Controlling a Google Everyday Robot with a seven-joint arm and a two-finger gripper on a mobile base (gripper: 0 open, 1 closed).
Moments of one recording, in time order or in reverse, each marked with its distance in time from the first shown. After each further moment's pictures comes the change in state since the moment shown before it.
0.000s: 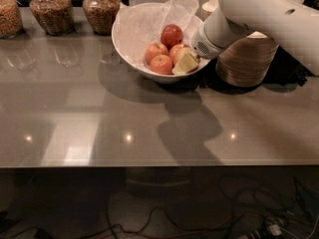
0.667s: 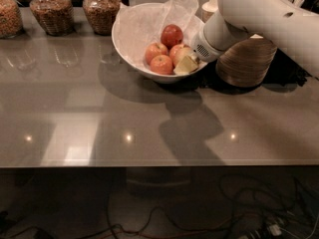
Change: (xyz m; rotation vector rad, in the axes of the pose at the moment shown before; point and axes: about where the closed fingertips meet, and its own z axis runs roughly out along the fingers) arm 0.005 0.004 0.006 -0.013 0.006 0.010
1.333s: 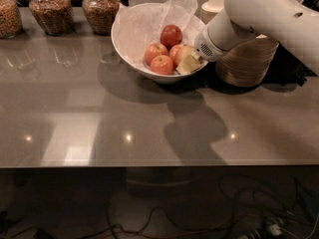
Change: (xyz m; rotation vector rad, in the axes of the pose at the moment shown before) arm -0.005 -0.001 -0.010 0.004 -0.049 -0.005
